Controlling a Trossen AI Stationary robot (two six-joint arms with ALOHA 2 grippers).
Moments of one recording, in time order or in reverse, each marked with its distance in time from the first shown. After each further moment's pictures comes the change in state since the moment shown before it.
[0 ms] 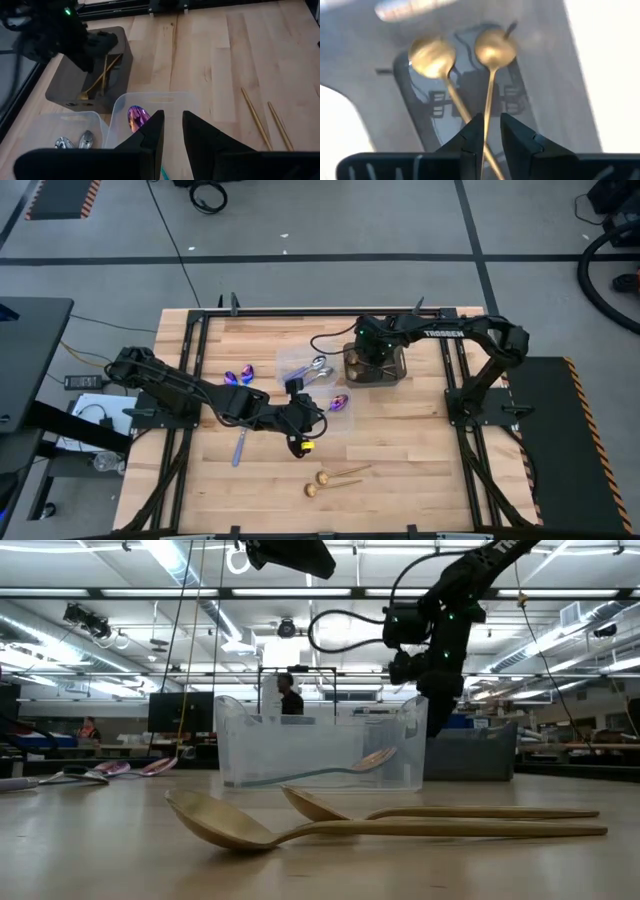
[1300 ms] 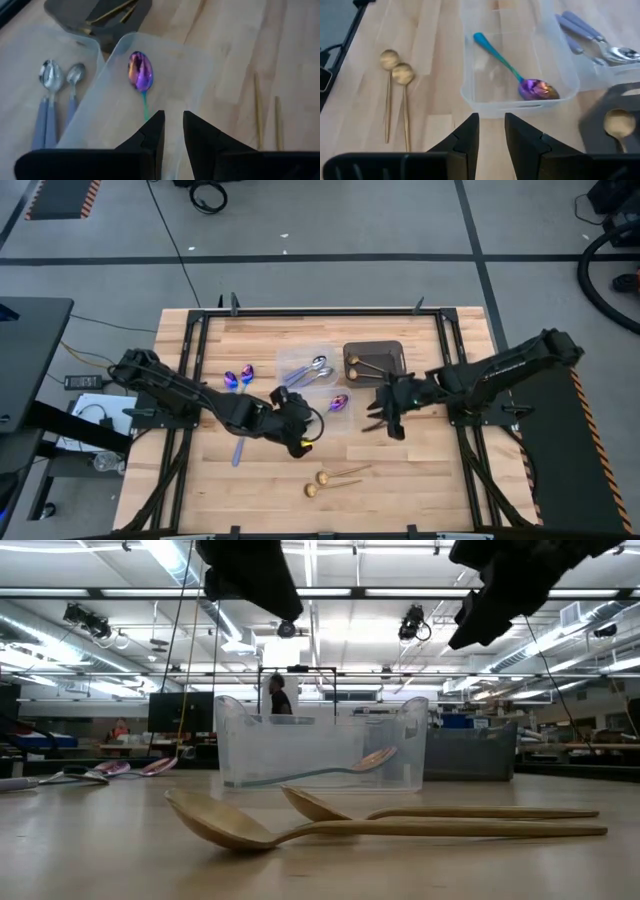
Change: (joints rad) left arm -0.039 0.037 -0.011 -0.184 -0.049 -0.472; right arm 0.675 -0.490 -0.347 0.405 0.119 0.391
